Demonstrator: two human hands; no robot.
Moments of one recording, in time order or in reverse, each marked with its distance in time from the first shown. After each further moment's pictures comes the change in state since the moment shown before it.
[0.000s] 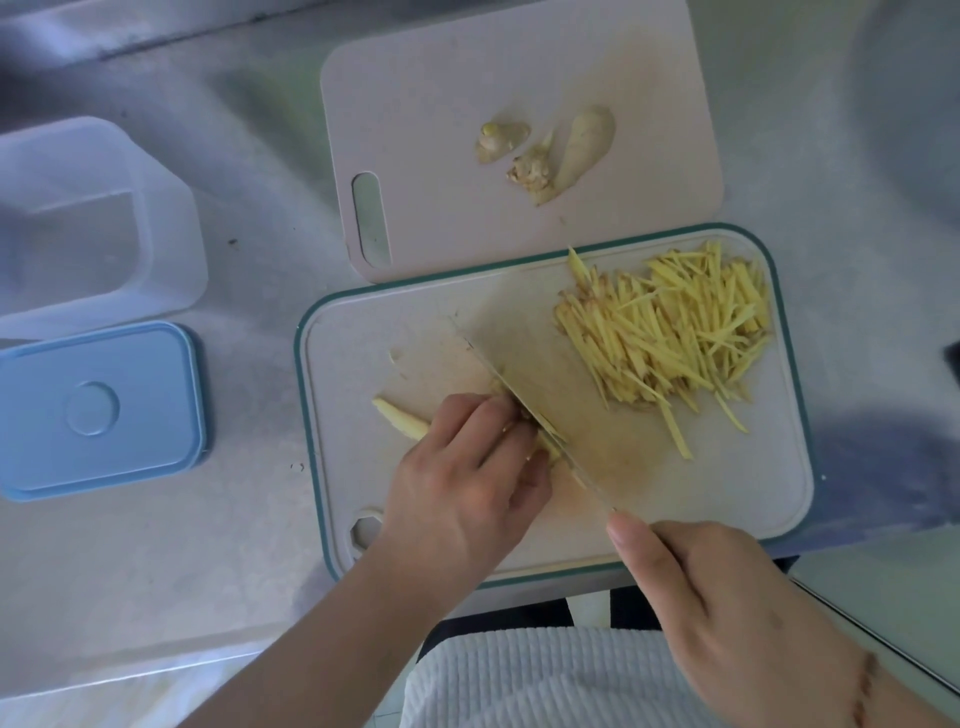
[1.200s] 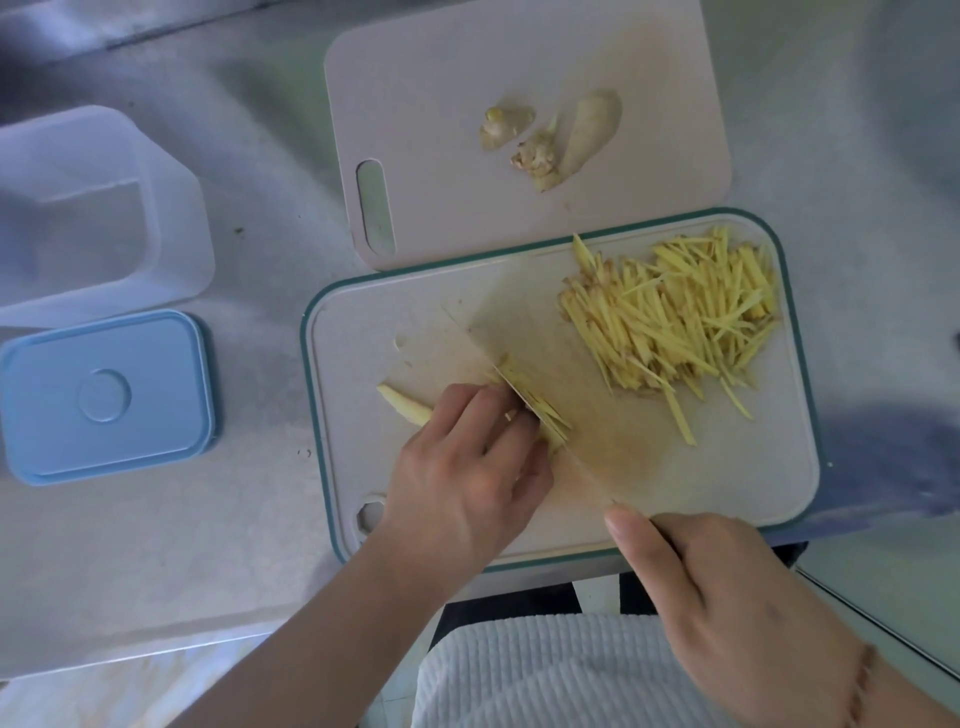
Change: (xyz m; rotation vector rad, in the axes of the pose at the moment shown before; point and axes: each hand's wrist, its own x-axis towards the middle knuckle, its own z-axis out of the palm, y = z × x) left_hand -0.003 0.000 -0.001 0.040 -0.007 -0.002; right_hand -0.003 0.002 0.005 -0.023 0.032 0.000
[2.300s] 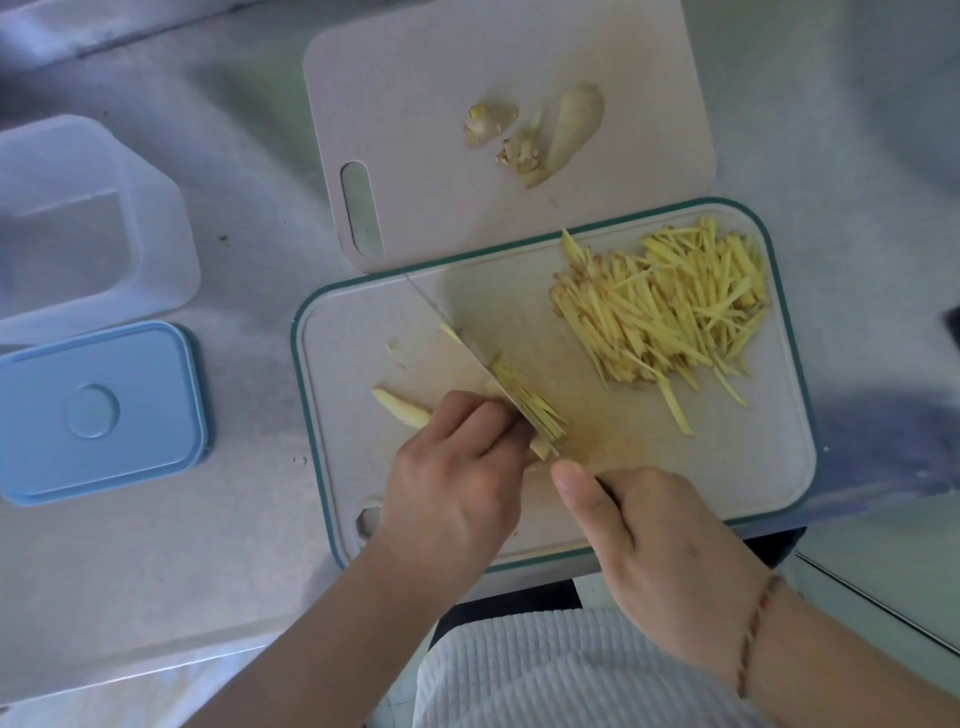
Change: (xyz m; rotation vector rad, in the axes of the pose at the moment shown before) left_hand 0.000 -0.002 -0.008 0.001 -0.073 0.018; right_hand 0.024 -0.022 0.012 0.051 -0.006 0.003
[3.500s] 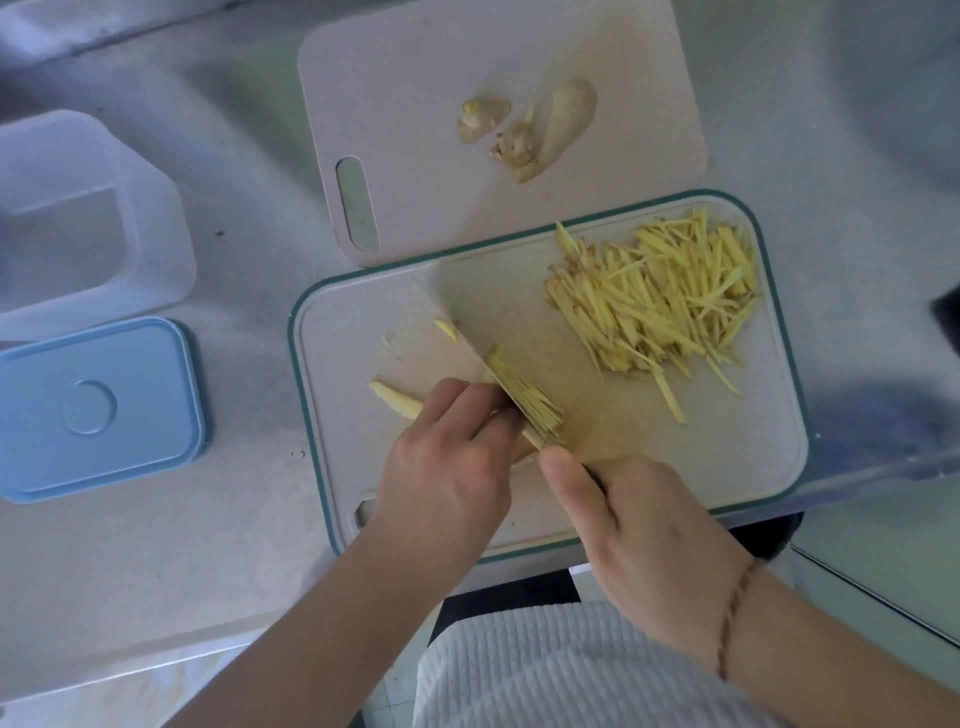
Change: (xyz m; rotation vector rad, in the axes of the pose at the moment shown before) left_hand 0.004 0.000 -0.004 -0.003 -0.023 -0.049; right_hand -0.002 -0.008 0.005 0.037 0.020 0.013
